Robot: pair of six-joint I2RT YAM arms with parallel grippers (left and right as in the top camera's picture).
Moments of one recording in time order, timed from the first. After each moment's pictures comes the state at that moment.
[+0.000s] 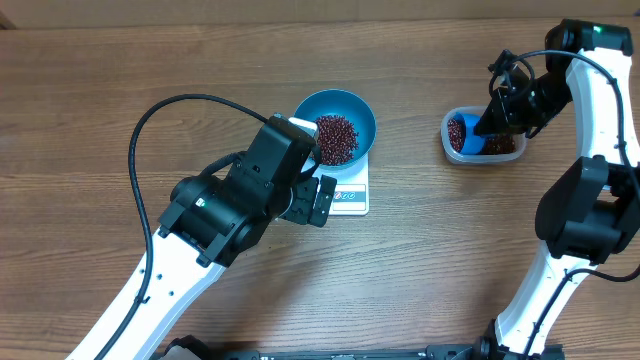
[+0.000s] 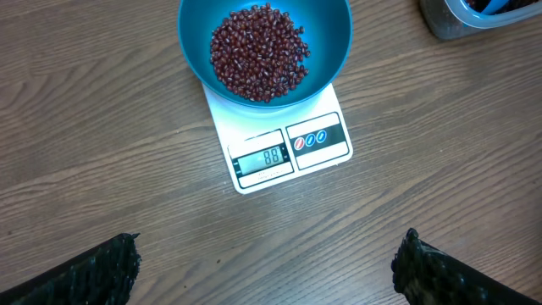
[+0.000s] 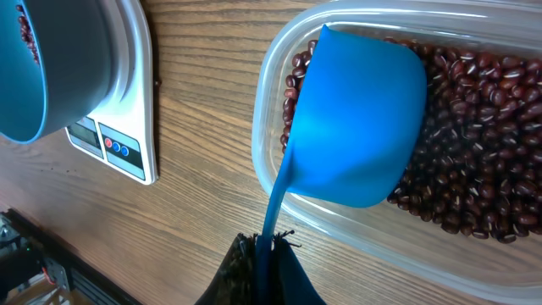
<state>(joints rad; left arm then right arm) -0.64 1.31 1.41 -1.09 -0.11 -0.30 -0.22 2.19 2.07 -1.58 -0.47 -0.43</state>
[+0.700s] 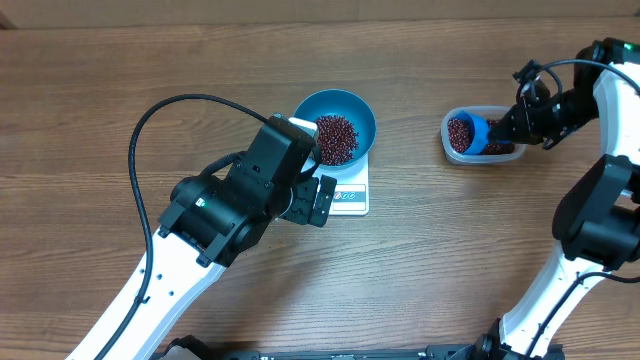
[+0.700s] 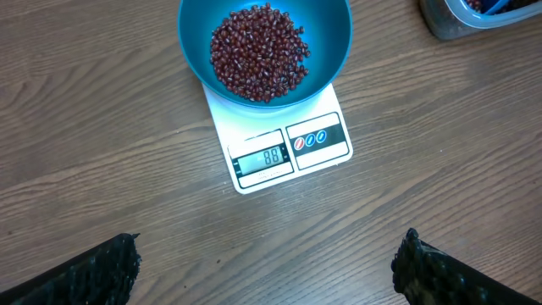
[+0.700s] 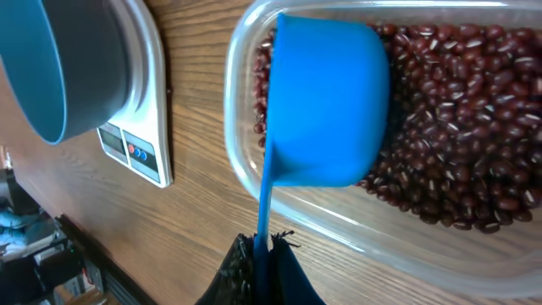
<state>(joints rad) -0.64 1.31 1.41 -1.09 -0.11 -0.30 -0.35 2.19 1.97 -1.54 -0.60 -0.51</state>
